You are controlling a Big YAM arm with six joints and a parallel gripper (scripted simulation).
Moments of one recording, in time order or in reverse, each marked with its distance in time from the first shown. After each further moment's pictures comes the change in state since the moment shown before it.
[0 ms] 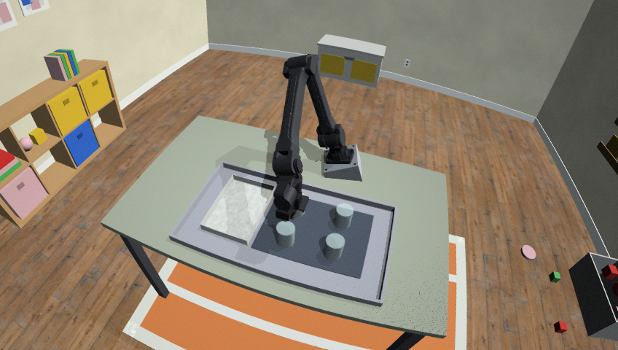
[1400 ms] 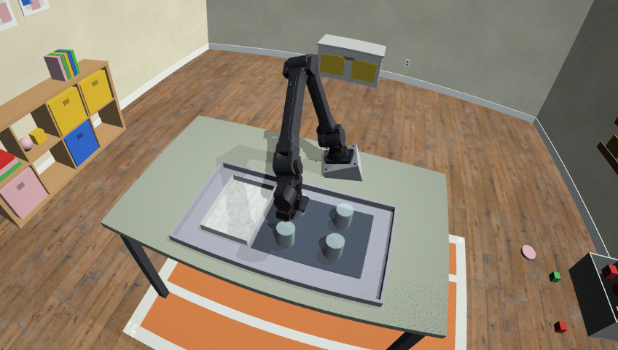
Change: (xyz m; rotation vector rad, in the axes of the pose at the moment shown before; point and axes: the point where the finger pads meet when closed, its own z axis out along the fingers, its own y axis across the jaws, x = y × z) arm 0.003 0.000 0.006 0.000 -0.001 -0.005
